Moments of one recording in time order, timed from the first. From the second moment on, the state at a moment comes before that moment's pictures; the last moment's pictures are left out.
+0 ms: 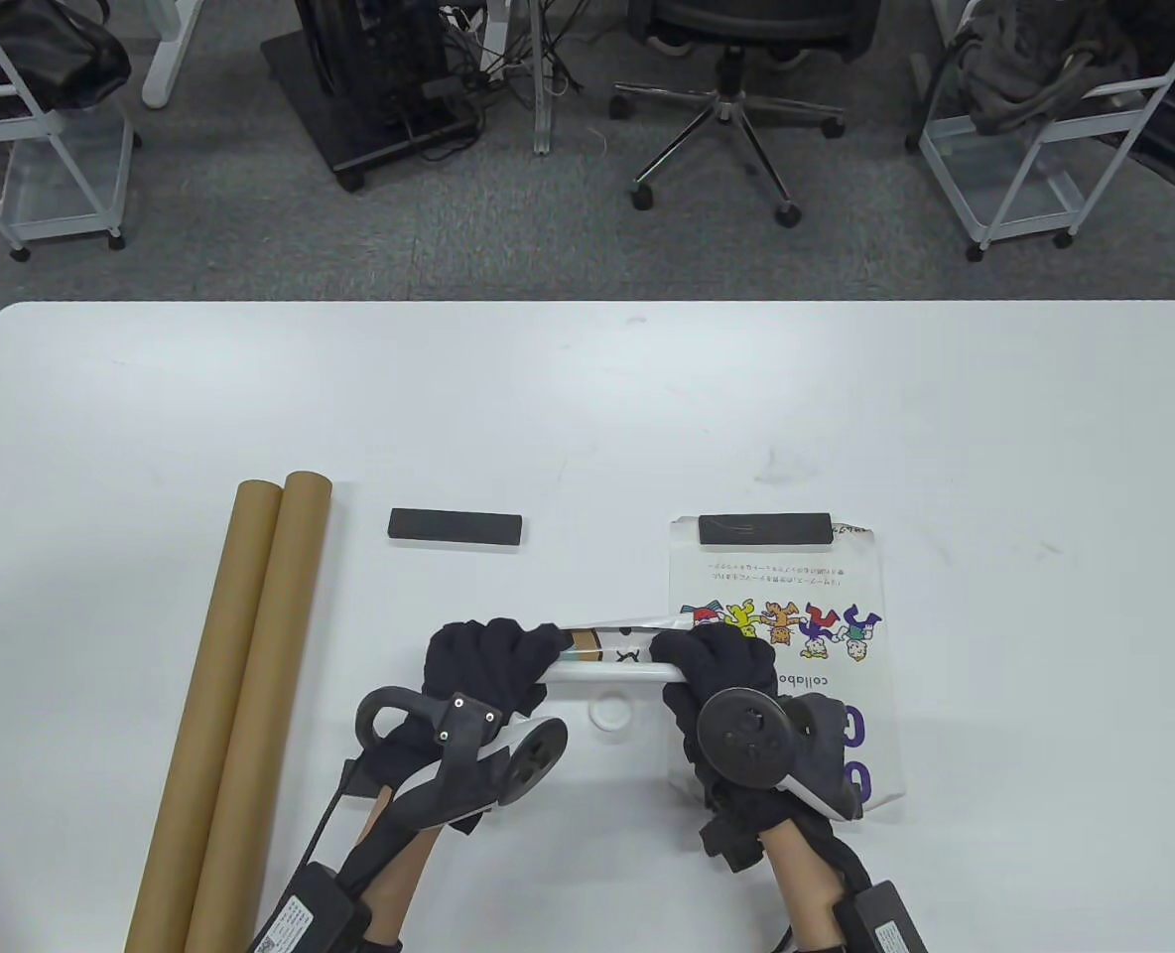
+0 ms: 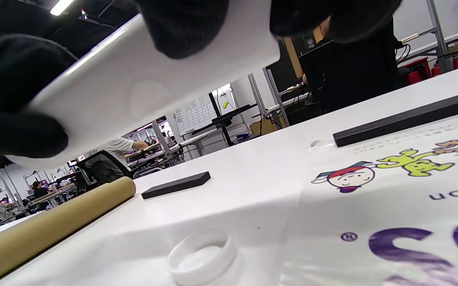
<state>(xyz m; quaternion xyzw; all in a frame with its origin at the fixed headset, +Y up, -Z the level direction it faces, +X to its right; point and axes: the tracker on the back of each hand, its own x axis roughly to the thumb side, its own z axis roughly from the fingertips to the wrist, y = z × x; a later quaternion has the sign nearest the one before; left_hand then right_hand) -0.120 -0.676 -0.182 0.12 -0.20 -0.08 0.97 0.096 -0.699 -0.180 0.14 -0.04 0.96 0.23</state>
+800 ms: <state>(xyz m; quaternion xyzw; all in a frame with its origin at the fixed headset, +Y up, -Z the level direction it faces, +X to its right) -0.135 -0.675 -0.188 0.10 -0.16 -0.01 0.98 0.115 -0.698 -0.185 0.09 -0.06 0.95 0.29</state>
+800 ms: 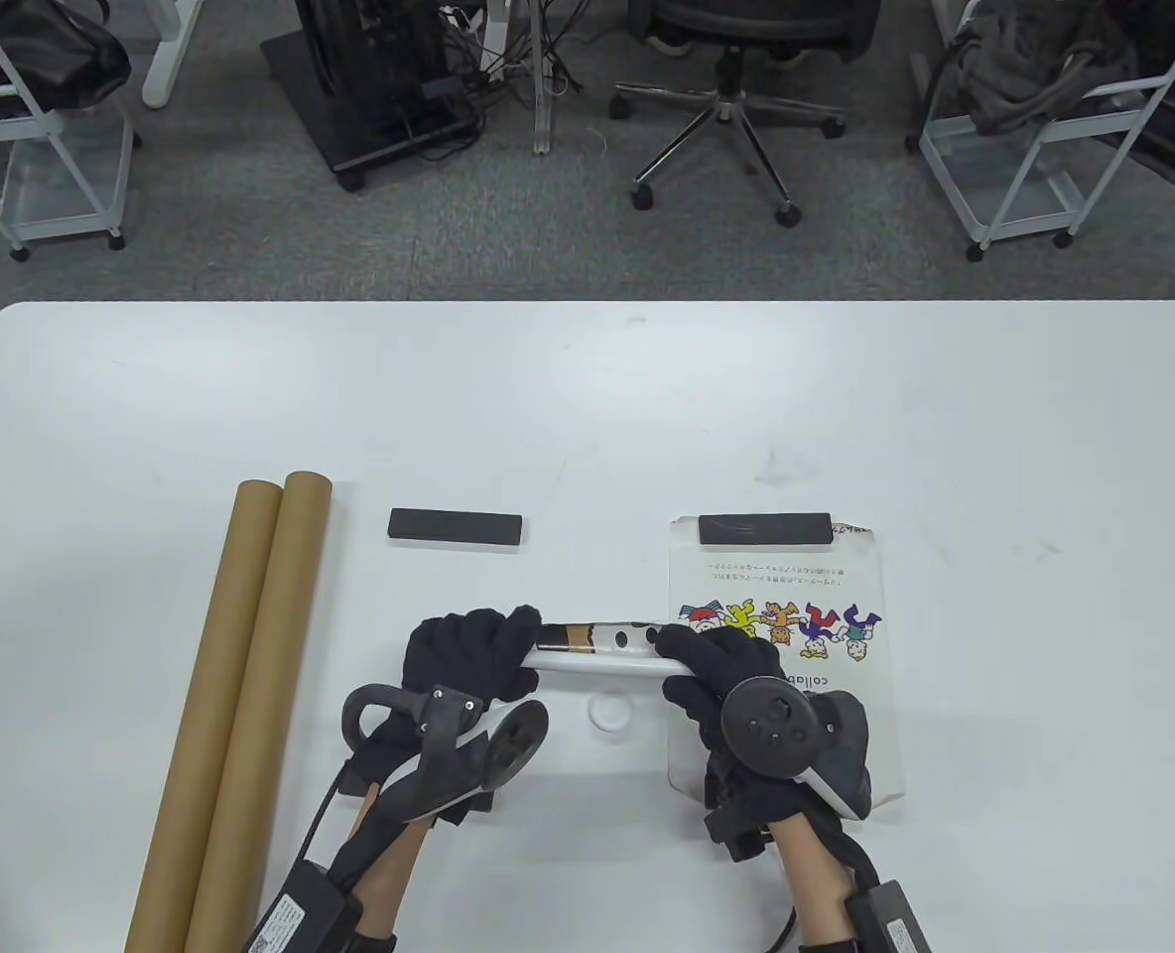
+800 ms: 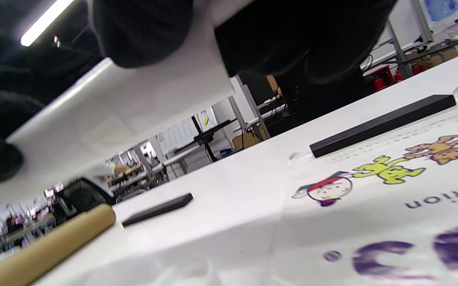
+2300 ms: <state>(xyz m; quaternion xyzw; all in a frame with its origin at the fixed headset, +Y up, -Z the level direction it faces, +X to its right) -0.133 -0.676 -0.189 0.08 -0.18 -0.07 0.98 0.113 -0.705 -0.187 0.11 -0.03 0.96 0.27</state>
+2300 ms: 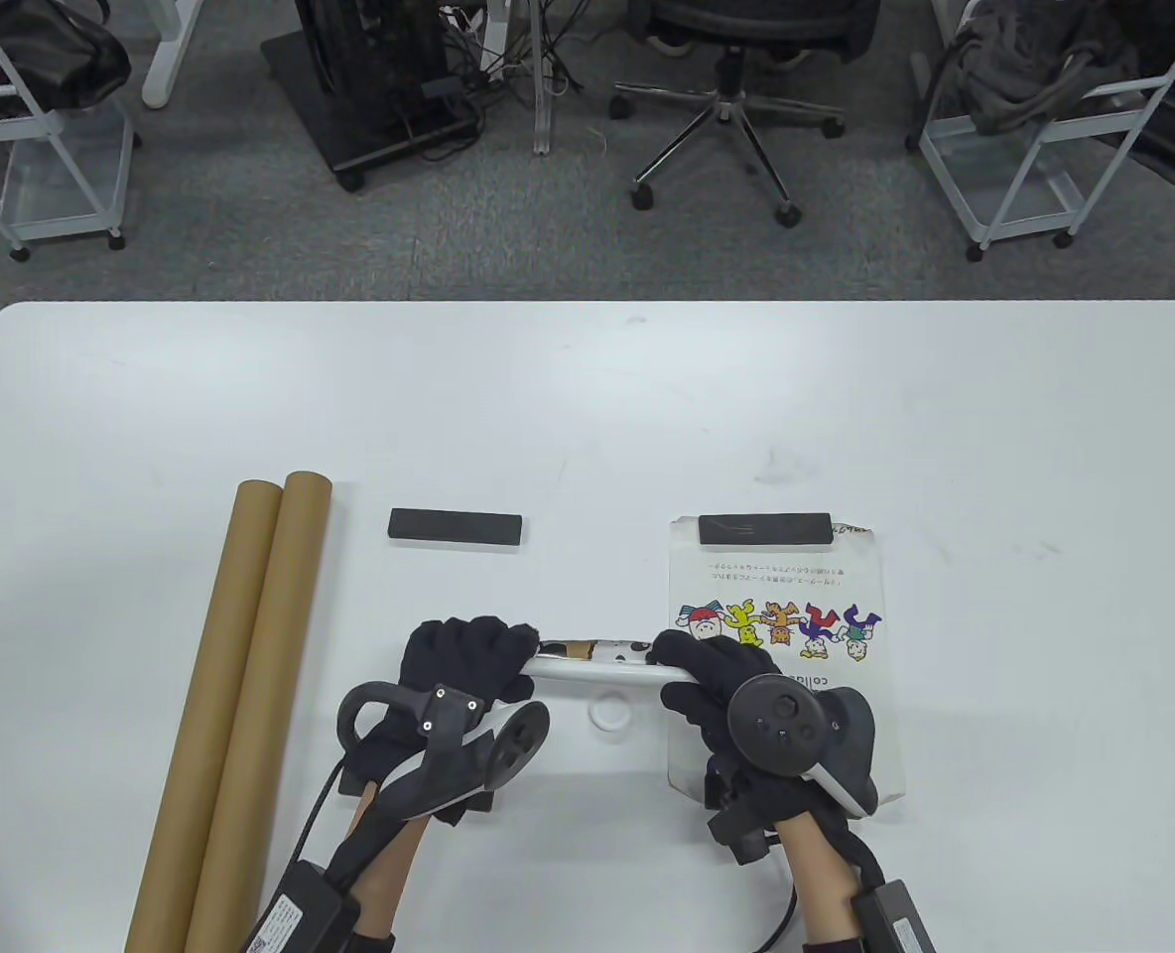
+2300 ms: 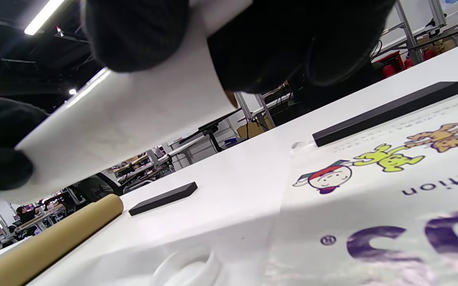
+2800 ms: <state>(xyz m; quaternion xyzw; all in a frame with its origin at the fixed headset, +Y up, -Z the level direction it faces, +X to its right) -0.133 -0.681 -0.191 0.06 -0.19 -0.09 0.98 0.102 -0.708 -0.185 0.13 0.00 0.97 0.20</state>
